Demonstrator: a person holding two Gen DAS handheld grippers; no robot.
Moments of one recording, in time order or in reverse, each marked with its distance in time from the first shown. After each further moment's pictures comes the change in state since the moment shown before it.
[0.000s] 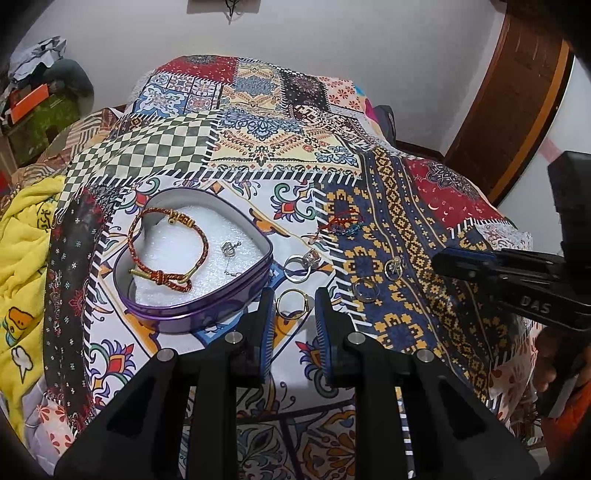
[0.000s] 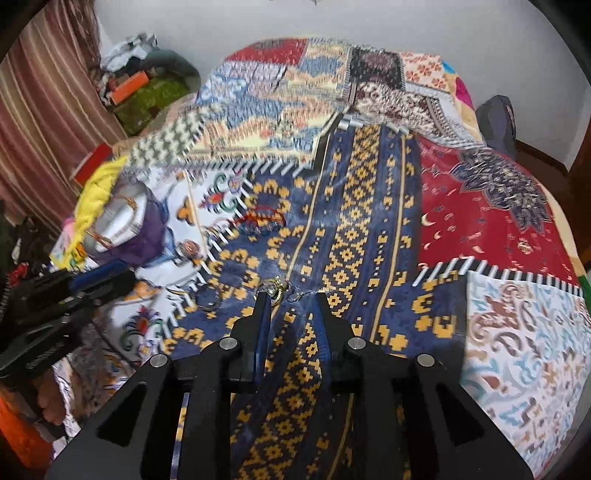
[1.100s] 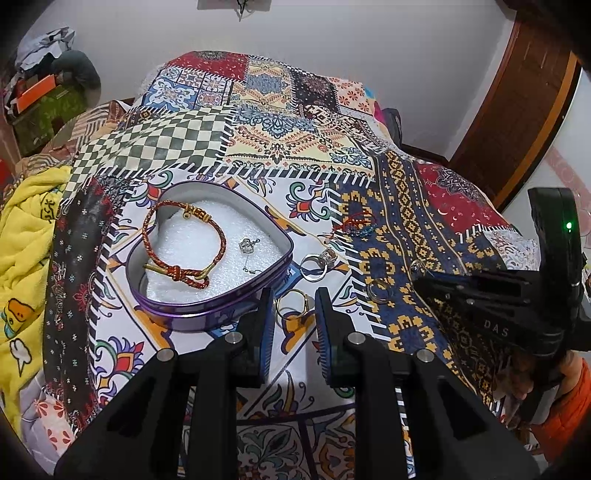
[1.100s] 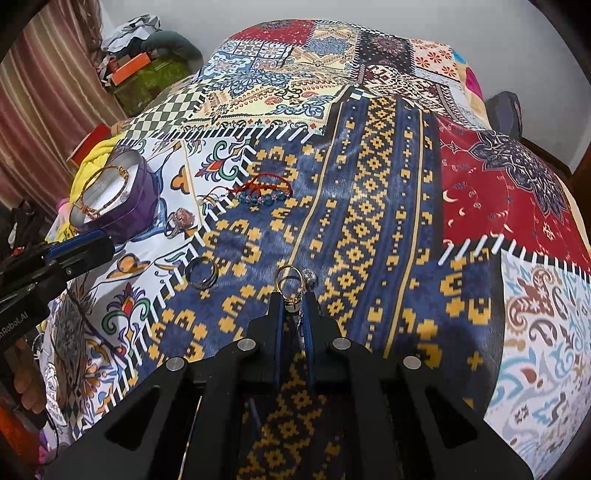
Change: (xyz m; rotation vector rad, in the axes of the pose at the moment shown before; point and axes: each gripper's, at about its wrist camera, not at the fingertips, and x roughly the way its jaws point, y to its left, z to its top) left arm -0.001 0.012 -0.001 -0.035 -0.004 0.002; right arm 0.004 0.003 -0.012 -0.018 0.023 0.015
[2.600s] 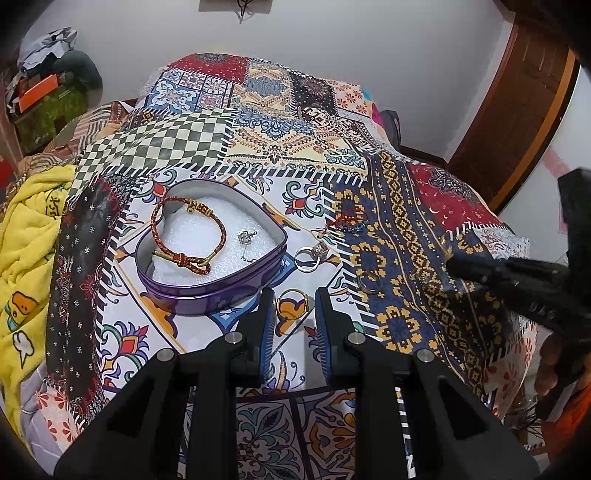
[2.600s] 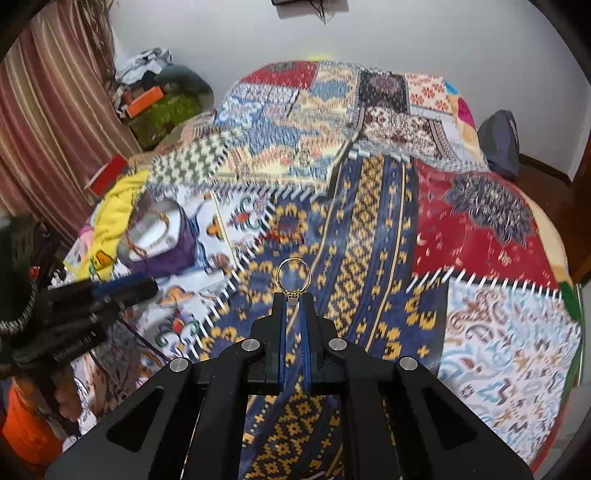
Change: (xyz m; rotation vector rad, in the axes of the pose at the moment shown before) left arm -0.015 -0.005 -0.006 -0.005 -0.007 -0.001; right arm -0.059 0.005 0.012 0.022 -0.151 0.048
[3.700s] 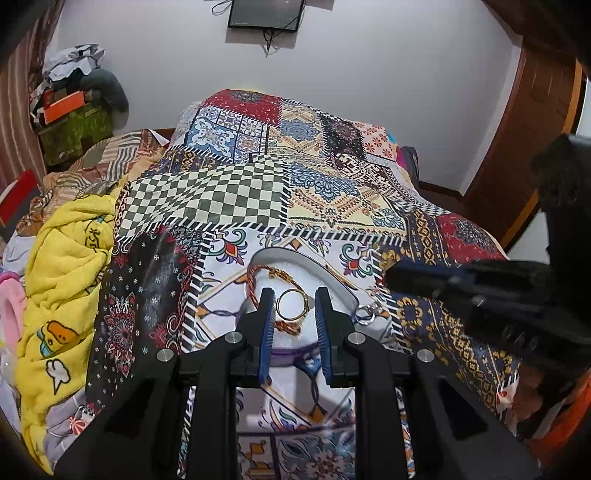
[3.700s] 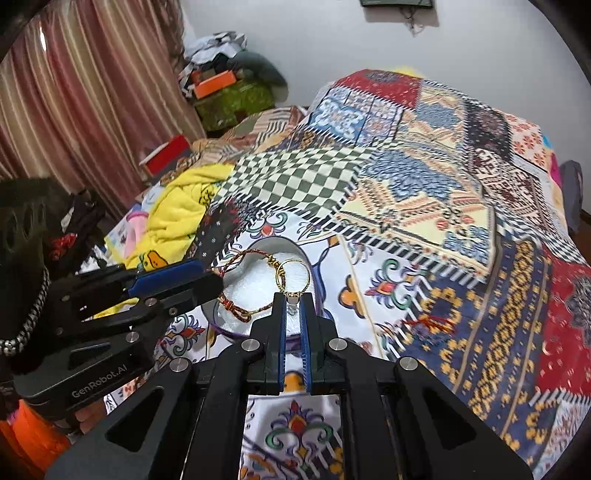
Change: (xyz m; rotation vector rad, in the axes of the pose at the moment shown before) left arm -0.035 0.053 0.033 -0.032 -0.130 0.062; right arm 0.070 0.106 0.048 -0.200 0.028 0.186
